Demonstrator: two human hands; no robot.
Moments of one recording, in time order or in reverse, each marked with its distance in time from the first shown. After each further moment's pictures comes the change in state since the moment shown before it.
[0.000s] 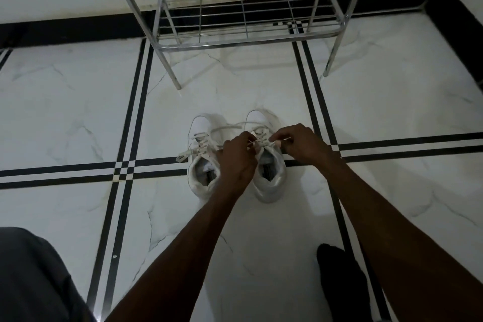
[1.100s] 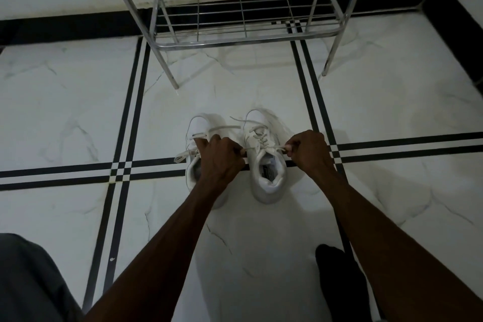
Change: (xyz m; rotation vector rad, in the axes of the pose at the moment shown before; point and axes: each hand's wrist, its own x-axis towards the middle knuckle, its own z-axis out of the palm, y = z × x) left_hand 0.013 -0.025 -0.024 0.381 -0.043 0.108; right_hand -0.012 0.019 0.013 -0.159 0.255 0.042
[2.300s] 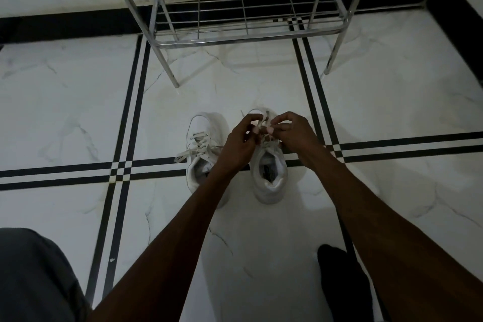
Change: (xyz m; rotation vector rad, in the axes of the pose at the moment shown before) left_hand 0.018 0.028 -0.002 -0.900 -0.119 0.098; right_hand 0.029 -0.035 0.005 0.732 -0.120 0.265
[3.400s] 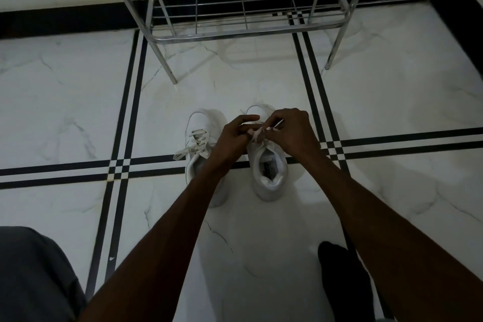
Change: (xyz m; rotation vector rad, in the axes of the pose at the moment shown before) left_hand 0.006 -0.019 -0.015 -0.278 -0.063 -0.148; right_hand -0.001 0.000 0.004 -0.570 0.117 -0.450
